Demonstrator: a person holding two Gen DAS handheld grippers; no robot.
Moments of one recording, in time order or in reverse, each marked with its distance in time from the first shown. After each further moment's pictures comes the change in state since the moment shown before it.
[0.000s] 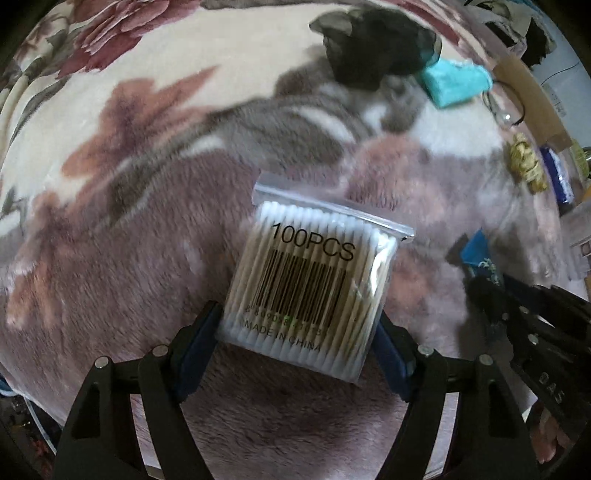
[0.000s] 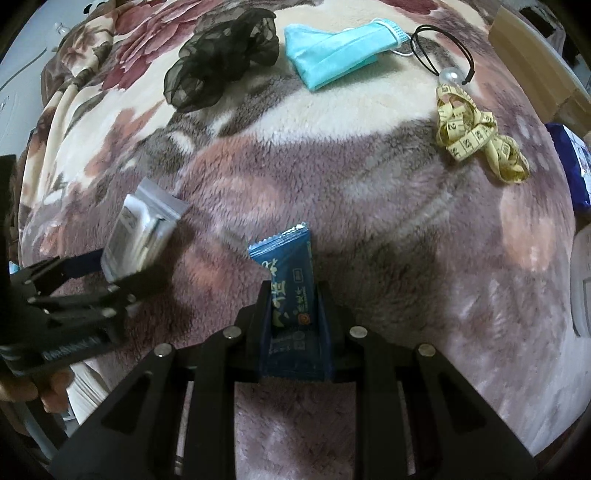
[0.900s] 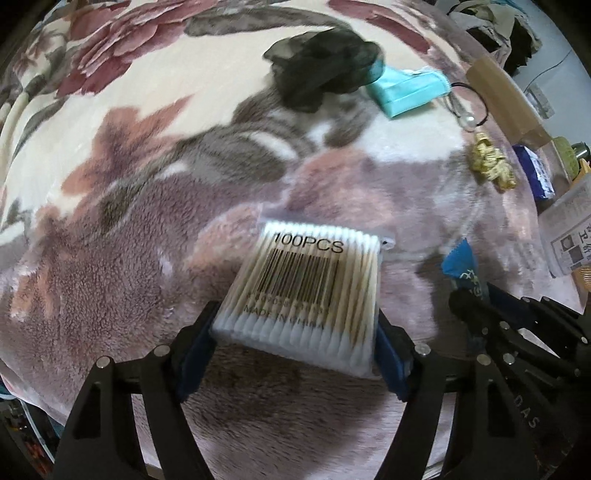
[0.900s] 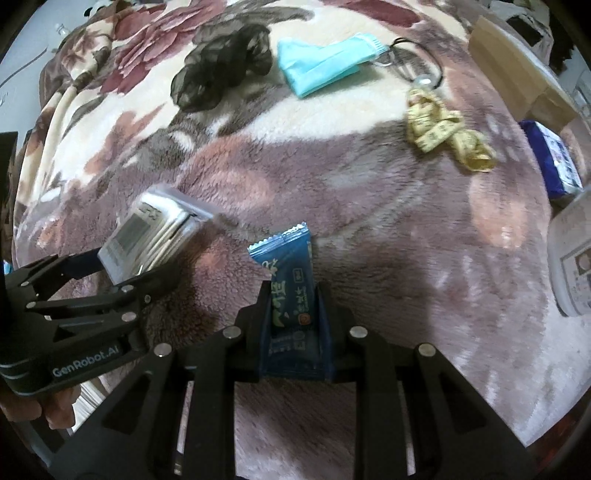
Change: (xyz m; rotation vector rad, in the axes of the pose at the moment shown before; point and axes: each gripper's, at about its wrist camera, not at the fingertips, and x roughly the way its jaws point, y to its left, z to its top) left arm -0.033 -0.045 -0.014 0.029 -0.077 -0.016; right arm -0.026 -0.009 -0.013 0.013 -0.063 -0.039
